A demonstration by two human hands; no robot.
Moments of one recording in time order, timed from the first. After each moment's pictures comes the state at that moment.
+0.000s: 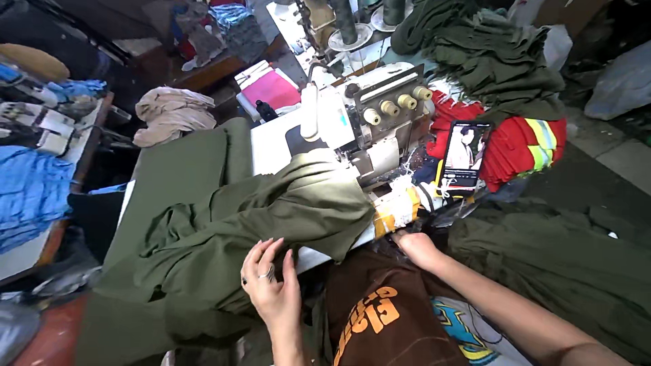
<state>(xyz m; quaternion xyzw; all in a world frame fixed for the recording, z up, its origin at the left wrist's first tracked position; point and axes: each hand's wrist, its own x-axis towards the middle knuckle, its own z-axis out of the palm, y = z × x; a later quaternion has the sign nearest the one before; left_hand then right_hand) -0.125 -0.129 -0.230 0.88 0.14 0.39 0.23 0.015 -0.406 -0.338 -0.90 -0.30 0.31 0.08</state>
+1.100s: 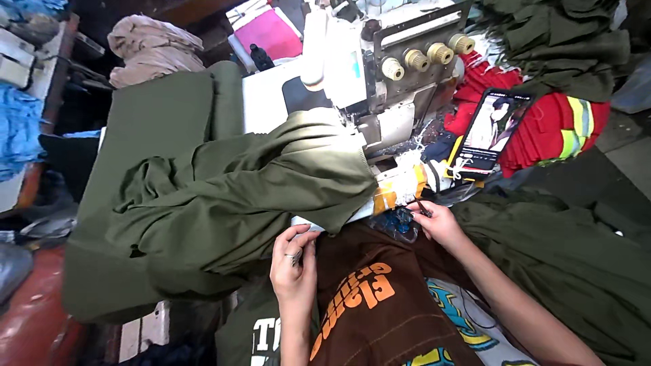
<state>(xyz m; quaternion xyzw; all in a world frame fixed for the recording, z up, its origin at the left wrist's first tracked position) -0.139 -0.173 -0.242 0.87 0.09 0.32 0.37 0.019 -0.448 -0.307 -0.80 -0.08 0.26 0.53</state>
